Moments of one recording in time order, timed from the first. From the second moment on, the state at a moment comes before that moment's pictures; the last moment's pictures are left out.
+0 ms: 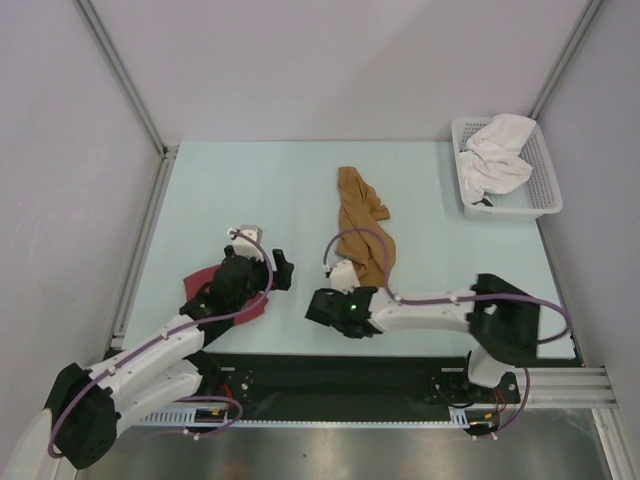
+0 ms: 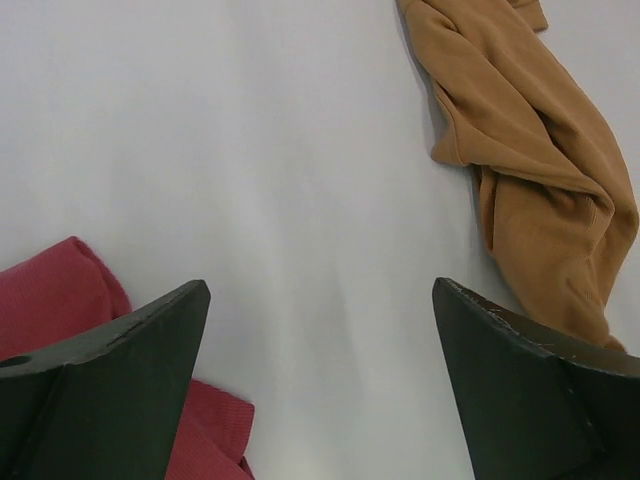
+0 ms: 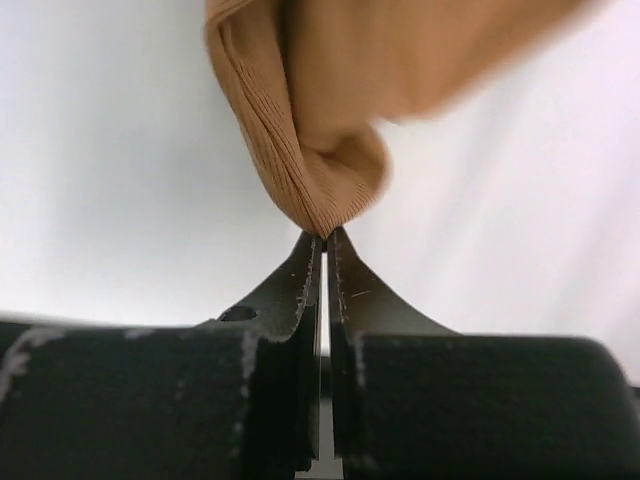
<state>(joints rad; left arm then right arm) -0.62 0.86 0.37 0.08 -0.26 -0.38 1.25 1.72 1.07 -0.67 0.61 0.81</state>
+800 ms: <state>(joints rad) -0.79 1.43 0.83 0.00 -0.02 -0.32 0.52 0.84 0.81 -0.81 0.52 0.77</state>
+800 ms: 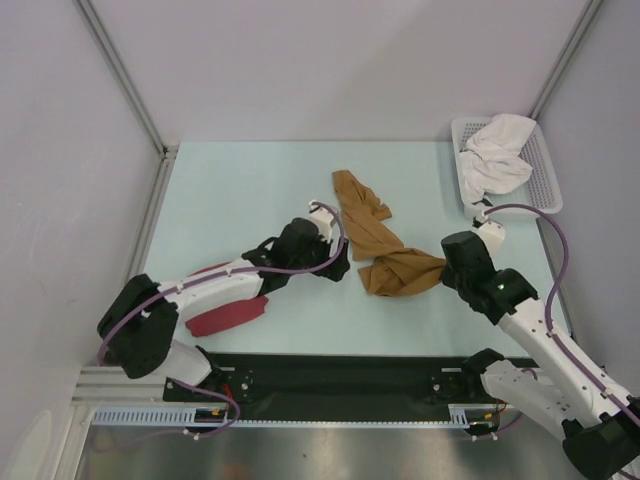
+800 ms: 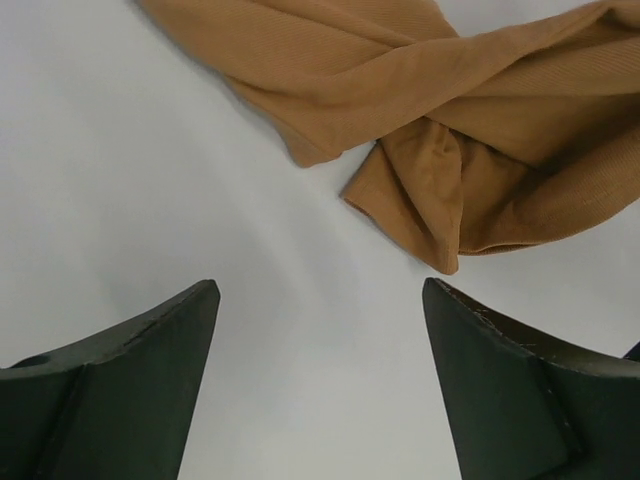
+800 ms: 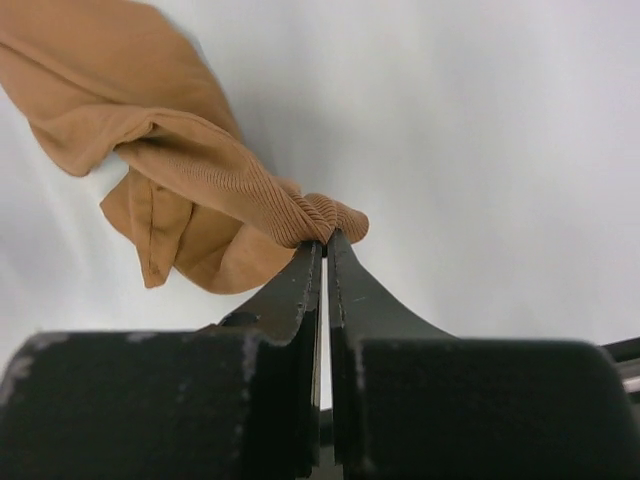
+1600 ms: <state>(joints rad) -0.91 2.03 1.40 -0.28 -0.19 -0.10 0.17 0.87 0.73 -0.59 0.09 0.63</state>
